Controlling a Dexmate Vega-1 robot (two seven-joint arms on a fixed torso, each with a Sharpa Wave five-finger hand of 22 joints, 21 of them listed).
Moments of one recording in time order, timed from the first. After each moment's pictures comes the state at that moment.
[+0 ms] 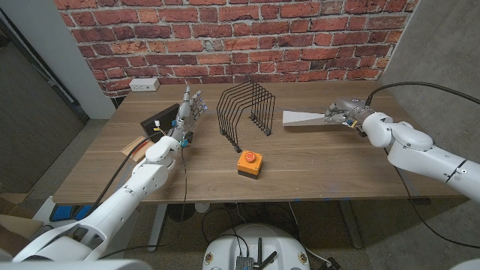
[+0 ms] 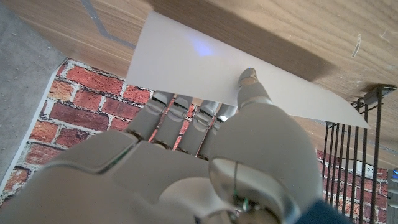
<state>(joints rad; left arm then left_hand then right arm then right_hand) 0.84 0.51 0.37 -1.31 -0.65 -0.28 -0.03 0.01 0.04 -0.03 0.14 0.31 0.07 -0.21 0.19 0.20 0.06 -0.11 0.21 0.20 0.13 -0.04 0.18 0.18 0.14 0.02 0.21 0.19 -0.83 -1.09 -0.55 -1.88 -0.44 -0.42 0.05 0.88 0.07 0.24 -0.16 0.17 0.91 -0.19 0.37 0.19 1.01 -0.20 0.19 0.29 0.83 -0.10 0.21 0.47 0.69 -0.07 0.28 0.19</state>
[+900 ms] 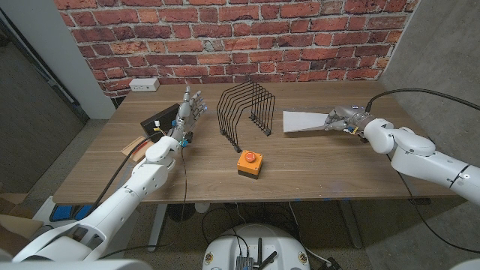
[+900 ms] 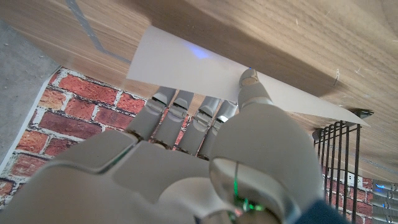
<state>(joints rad) 0.84 0.51 0.37 -1.31 -0.65 -0.28 -0.03 0.01 0.04 -0.03 0.14 0.31 0.07 -0.21 0.19 0.20 0.06 -0.11 0.21 0.20 0.13 -0.04 0.18 0.18 0.14 0.02 0.21 0.19 -0.86 -1.09 -0.55 -1.85 -0.45 -0.37 0.05 0.88 0.06 0.22 -0.16 0.17 0.90 -0.19 0.37 0.19 0.99 -0.21 0.19 0.29 0.81 -0.10 0.21 0.47 0.69 -0.07 0.28 0.19</state>
